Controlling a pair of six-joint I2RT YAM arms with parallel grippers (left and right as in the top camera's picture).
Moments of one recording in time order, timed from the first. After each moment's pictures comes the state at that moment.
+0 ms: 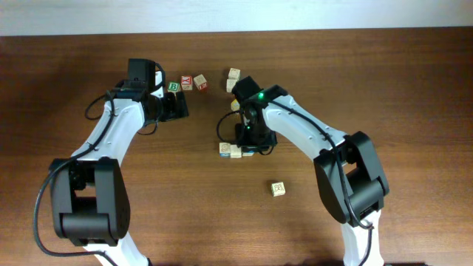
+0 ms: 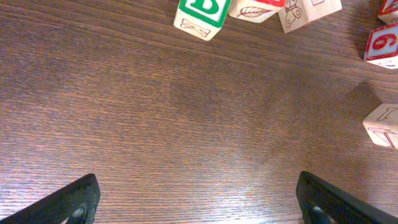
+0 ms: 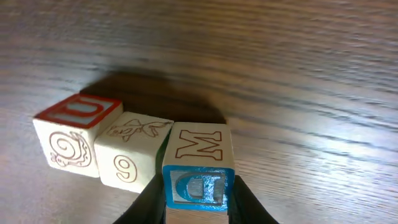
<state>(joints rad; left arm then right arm) -0.05 1.90 1.37 -0.62 0.11 -0.25 0.54 2.14 1.64 -1.01 -0.19 0.45</state>
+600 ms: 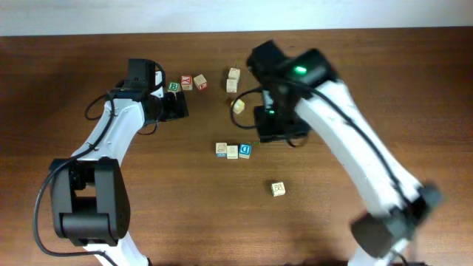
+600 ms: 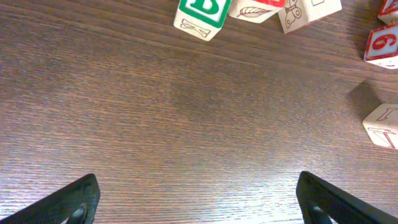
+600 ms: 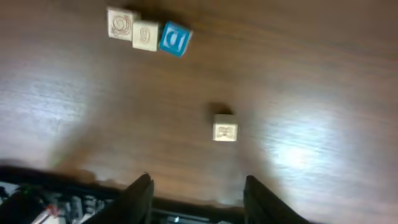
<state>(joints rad) -0.05 1.90 1.37 -0.62 0.11 -0.25 0.55 1.86 2.04 -1.64 -0.06 0.41</state>
